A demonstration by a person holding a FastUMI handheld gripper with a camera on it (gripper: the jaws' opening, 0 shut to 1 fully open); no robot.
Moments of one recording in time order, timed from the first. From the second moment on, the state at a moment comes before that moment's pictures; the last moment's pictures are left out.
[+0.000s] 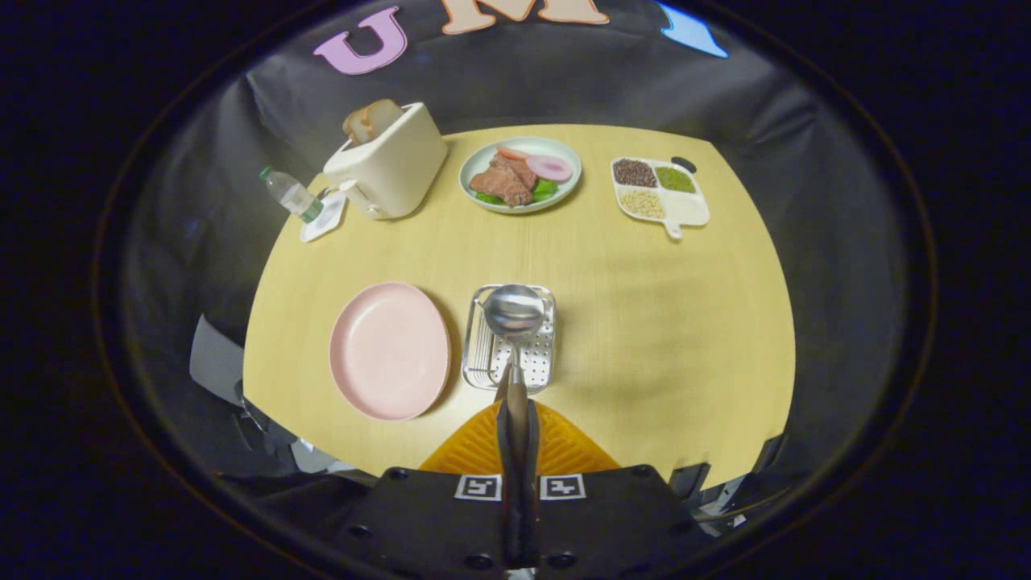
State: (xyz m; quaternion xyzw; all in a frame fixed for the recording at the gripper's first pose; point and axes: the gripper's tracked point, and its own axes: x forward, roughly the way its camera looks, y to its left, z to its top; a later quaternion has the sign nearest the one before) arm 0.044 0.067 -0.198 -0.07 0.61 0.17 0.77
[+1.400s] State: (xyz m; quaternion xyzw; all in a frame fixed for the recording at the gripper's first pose) arm 0.066 0.075 -0.185 -0.10 0.62 0.19 0.76
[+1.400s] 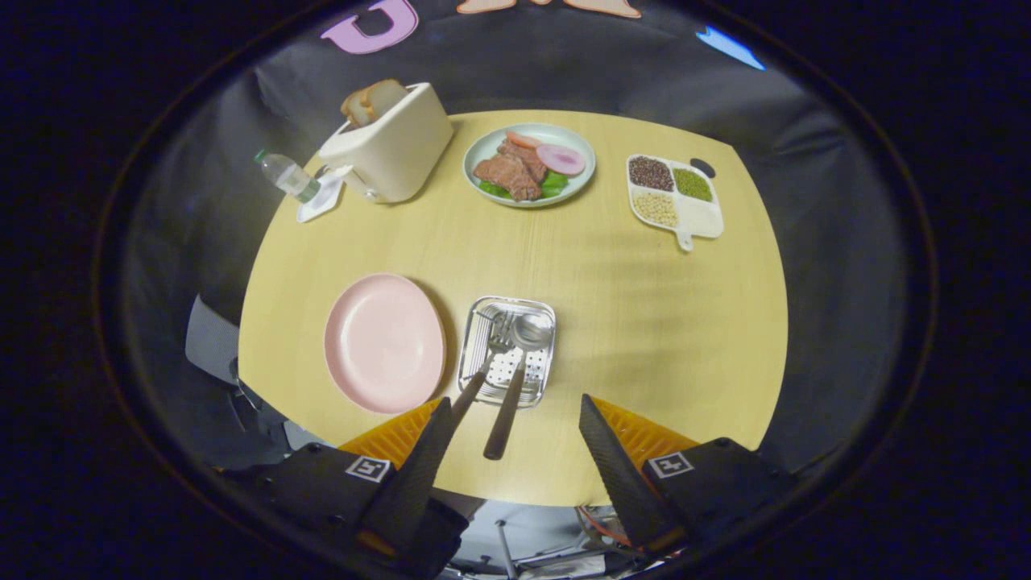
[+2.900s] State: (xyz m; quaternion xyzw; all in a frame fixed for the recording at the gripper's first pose) arm 0.030 0.096 0.010 0.05 0.10 0.20 0.97
